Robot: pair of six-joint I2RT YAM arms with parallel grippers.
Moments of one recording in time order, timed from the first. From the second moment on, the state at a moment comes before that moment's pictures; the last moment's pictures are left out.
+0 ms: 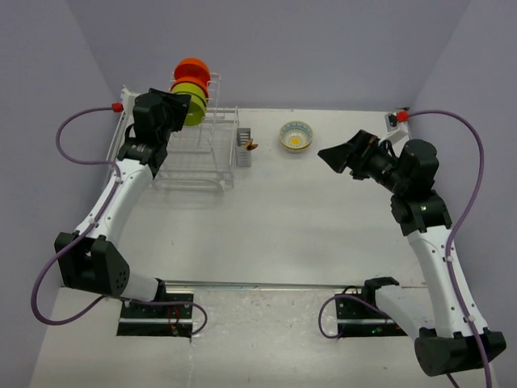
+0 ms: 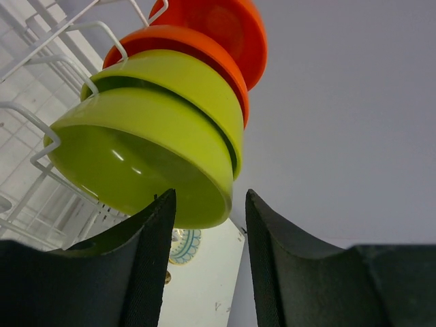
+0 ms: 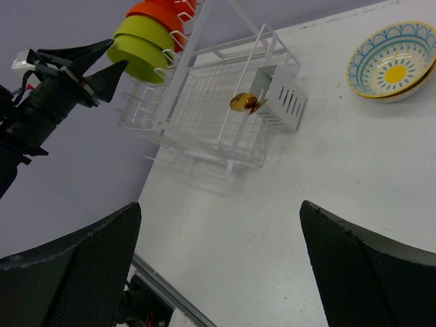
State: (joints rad) left arm -0.18 1.43 1.34 -0.14 -0.20 -1.21; right arm 0.13 0.93 1.08 -0.34 -0.49 0.65
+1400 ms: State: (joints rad) left arm -0.14 1.32 1.17 0.15 -0.09 -1.24; right arm 0.13 0.87 1.09 -0.41 -0.46 0.61
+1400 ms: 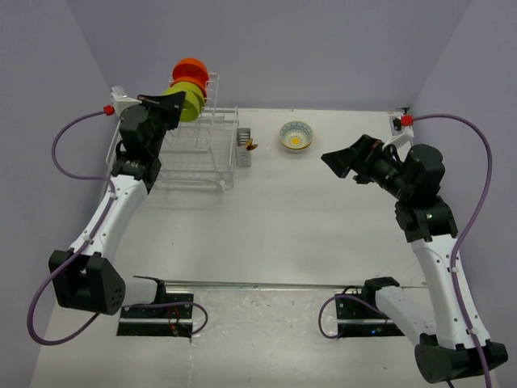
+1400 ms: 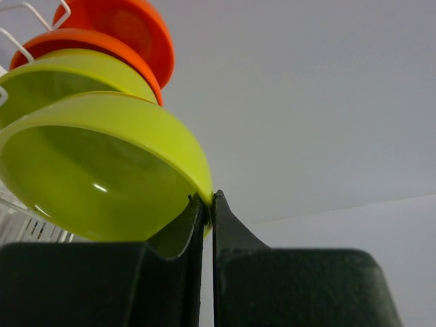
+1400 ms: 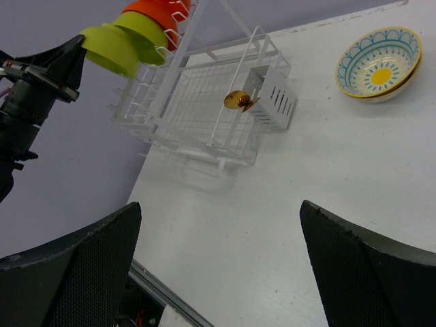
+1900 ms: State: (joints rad) left arm -0.31 1.41 1.42 0.07 0.16 -0.85; right arm 0.13 0.94 1.24 -0.46 -0.43 0.61
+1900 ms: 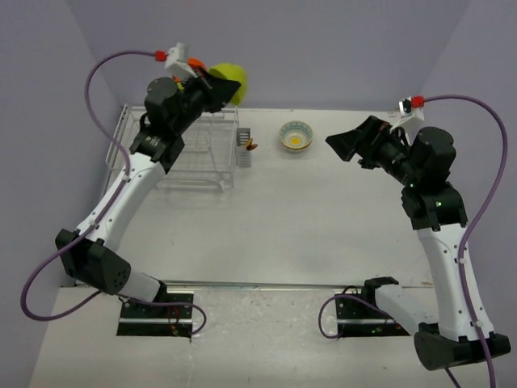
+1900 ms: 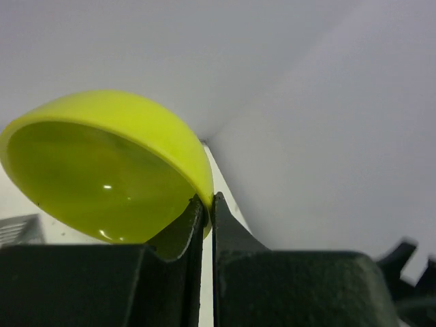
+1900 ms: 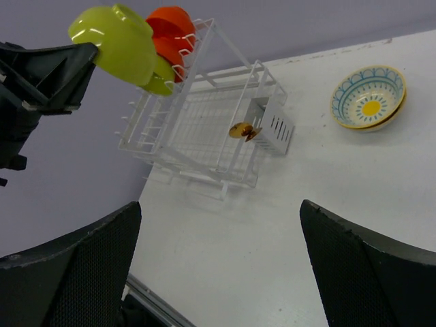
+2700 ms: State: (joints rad) left arm -0.95 1.70 1.66 -0.58 0.38 0.40; right arm 0.34 1.39 1.58 -0.99 -0.15 0.35
